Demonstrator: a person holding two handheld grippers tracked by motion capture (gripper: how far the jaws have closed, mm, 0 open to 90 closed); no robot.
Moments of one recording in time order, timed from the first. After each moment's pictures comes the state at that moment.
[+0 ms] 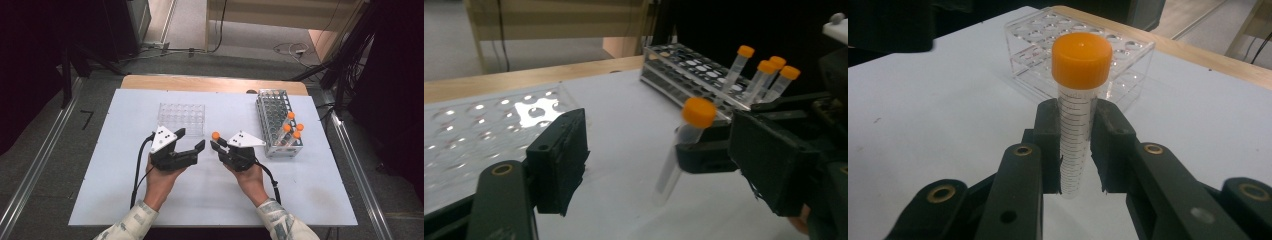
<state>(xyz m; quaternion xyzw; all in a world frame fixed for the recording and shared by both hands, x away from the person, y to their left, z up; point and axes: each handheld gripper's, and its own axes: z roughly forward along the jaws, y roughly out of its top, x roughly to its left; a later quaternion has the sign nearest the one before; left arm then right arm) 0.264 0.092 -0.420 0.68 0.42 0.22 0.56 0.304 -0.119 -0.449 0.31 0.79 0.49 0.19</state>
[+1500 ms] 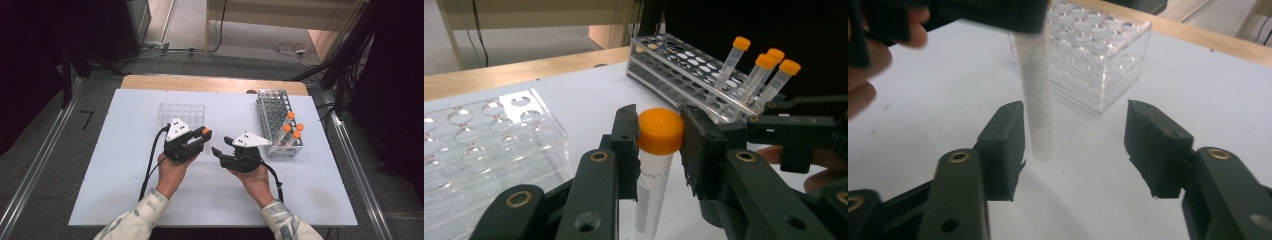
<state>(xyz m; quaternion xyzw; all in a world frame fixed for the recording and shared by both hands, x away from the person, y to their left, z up) 0.292 0.080 -0.423 0.70 0.42 0.20 0.55 0.303 -0.136 -0.447 0.32 0.80 0.47 0.17</state>
